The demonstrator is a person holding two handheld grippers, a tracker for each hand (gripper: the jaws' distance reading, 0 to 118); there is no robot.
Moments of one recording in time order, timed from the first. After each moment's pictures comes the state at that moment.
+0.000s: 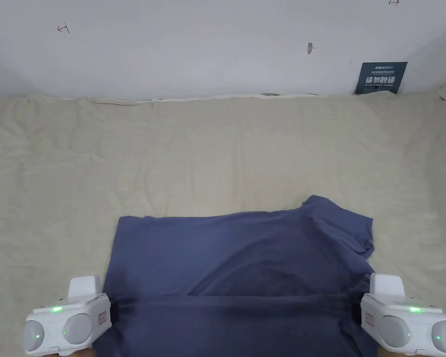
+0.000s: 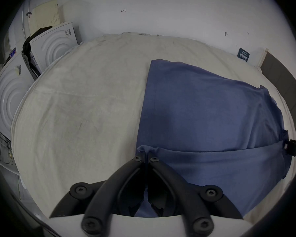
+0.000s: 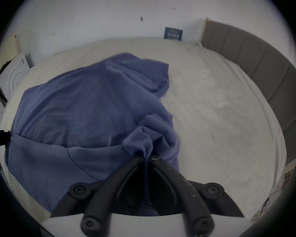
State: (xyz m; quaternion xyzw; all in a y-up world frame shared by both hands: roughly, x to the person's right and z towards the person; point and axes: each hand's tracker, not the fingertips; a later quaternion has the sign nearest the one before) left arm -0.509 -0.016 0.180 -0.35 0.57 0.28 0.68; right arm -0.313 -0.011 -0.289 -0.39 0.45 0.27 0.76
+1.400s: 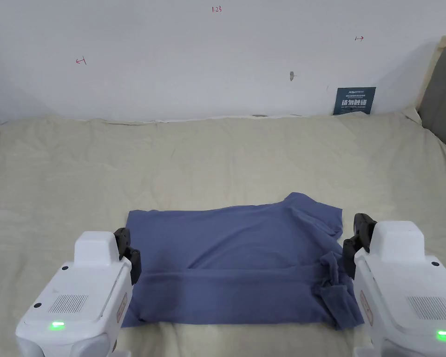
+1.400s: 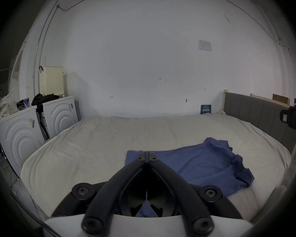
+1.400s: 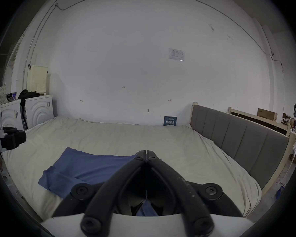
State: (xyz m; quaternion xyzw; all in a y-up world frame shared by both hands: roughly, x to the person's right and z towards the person) left arm -0.295 0.164 0.157 -0.13 0.58 0.05 0.80; right arm -0.145 0.193 -0.167 -0.06 0.53 0.10 0.84
